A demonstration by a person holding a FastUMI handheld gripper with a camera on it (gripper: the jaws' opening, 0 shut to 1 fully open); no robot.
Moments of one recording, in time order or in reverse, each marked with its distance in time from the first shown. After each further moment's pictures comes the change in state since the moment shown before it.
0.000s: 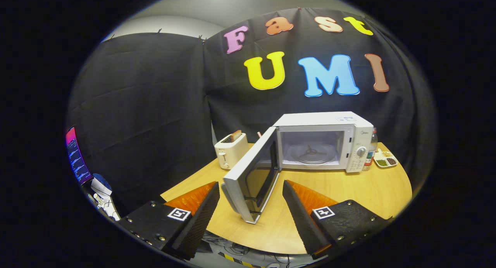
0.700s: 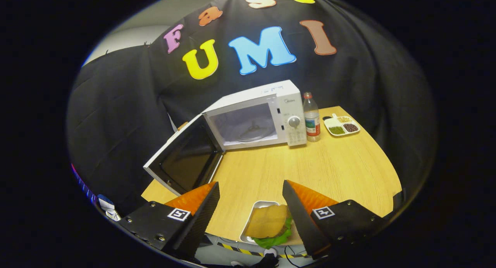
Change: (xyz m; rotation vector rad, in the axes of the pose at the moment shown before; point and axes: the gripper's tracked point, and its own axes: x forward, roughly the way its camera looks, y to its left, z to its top) arm -0.046 -0.193 -0.051 0.255 0.201 -0.148
